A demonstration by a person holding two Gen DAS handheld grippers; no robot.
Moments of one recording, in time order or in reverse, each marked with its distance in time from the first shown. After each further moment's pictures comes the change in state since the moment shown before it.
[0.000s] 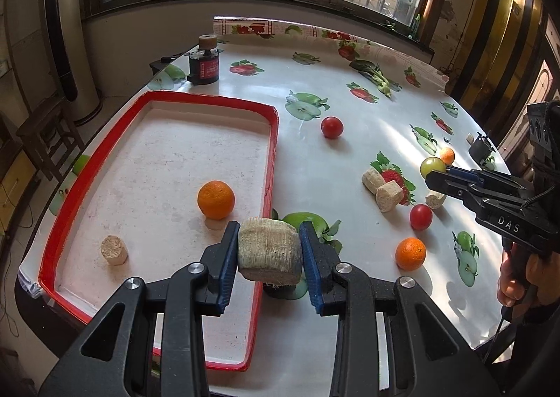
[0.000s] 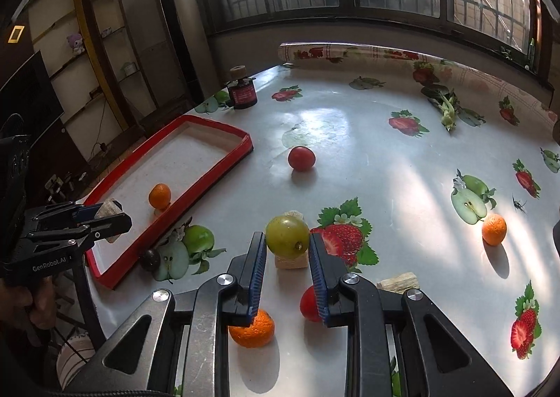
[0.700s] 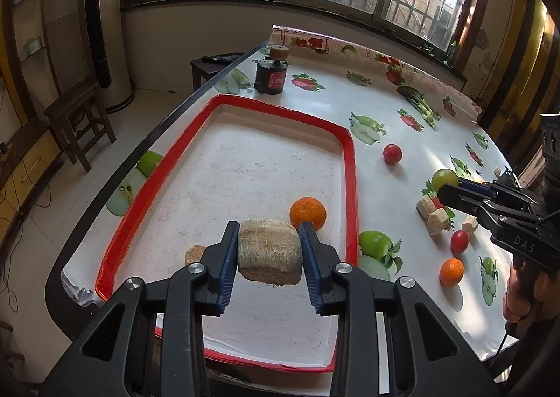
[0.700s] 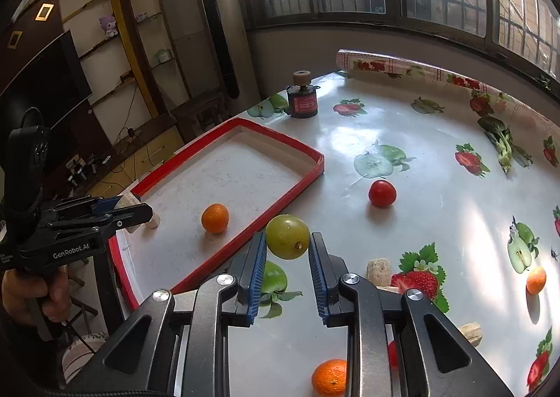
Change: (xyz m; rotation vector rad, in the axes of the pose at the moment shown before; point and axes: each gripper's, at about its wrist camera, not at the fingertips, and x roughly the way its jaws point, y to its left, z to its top) left arm -0.010 0.071 0.007 -0.109 -0.033 0.086; right arm 0.029 0.070 0.036 -0.100 0.004 0.106
